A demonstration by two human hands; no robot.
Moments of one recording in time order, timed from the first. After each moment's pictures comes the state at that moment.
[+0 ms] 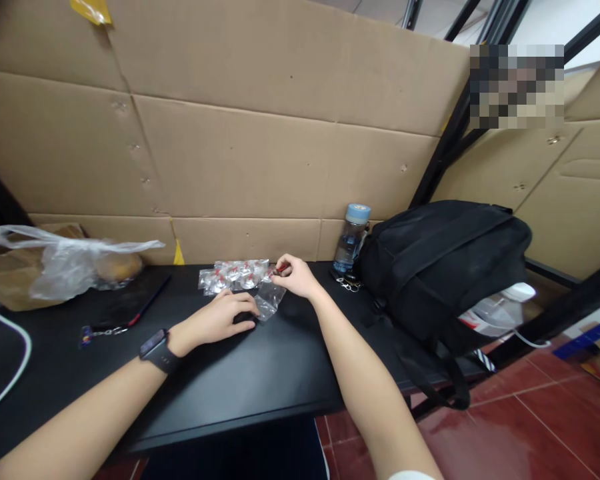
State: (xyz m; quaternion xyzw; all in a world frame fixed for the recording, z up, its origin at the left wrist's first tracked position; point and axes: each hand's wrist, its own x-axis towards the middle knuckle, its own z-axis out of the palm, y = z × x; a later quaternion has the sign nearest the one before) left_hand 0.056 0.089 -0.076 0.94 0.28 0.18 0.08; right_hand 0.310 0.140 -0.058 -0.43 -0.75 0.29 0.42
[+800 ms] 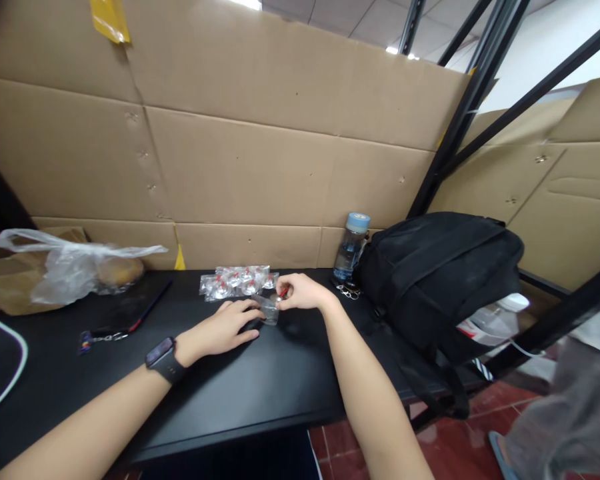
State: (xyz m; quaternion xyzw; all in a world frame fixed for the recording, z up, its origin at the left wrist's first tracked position) left_hand 0.059 0.085 -0.086 0.94 0.31 0.16 0.05; right_hand 0.321 0.121 -0.033 -0.43 -0.84 0.27 0.19
